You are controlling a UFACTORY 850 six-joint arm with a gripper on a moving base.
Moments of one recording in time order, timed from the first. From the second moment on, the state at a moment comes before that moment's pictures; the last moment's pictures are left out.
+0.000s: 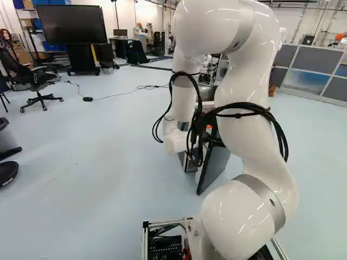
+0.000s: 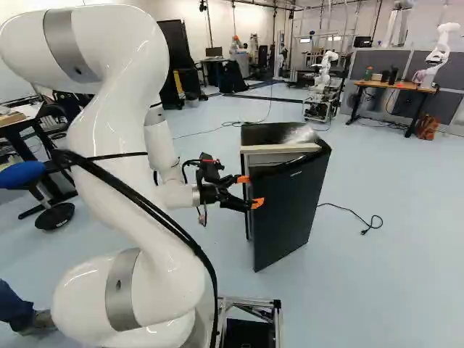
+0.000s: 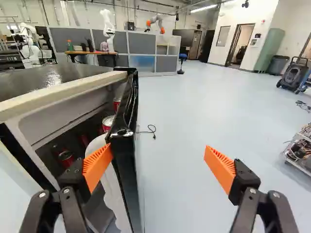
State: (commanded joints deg) arm 18.5 -28.0 -25.5 83.5 79.0 0.0
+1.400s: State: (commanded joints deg) arm 14.9 -32.7 -35.7 84.7 79.3 0.0
